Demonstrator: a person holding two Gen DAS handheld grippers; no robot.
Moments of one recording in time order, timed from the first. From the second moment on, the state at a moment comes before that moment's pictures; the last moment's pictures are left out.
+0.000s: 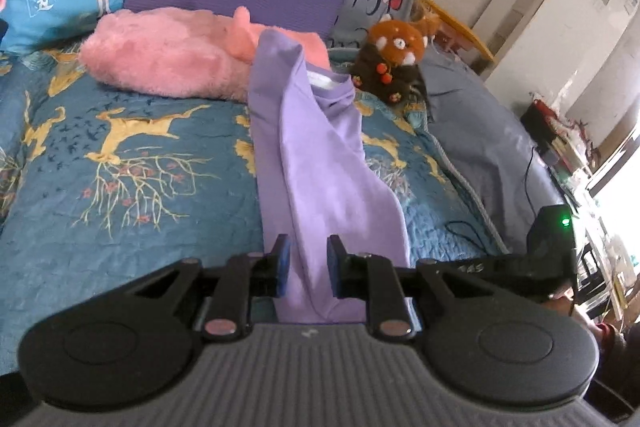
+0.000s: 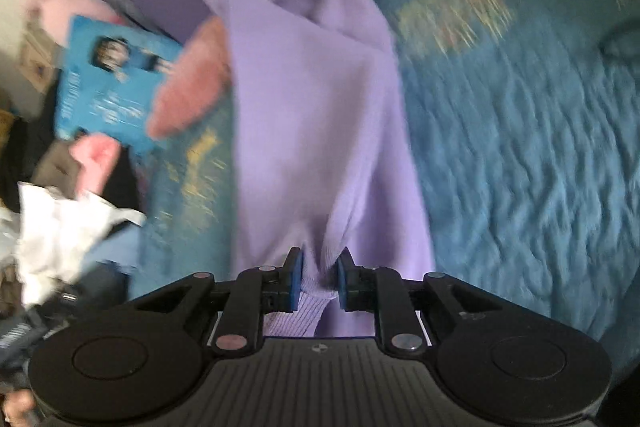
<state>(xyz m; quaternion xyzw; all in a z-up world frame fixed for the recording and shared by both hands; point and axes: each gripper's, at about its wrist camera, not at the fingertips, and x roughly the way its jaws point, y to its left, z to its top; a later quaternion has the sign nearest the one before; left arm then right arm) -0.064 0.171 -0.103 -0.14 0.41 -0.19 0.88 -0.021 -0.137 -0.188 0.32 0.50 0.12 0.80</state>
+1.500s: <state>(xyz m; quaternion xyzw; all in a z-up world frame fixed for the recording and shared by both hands) -0.121 0.009 -0.227 0.24 0.40 -0.35 0.81 0.234 -0.036 -0.162 -0.17 0.37 0.15 0.90</state>
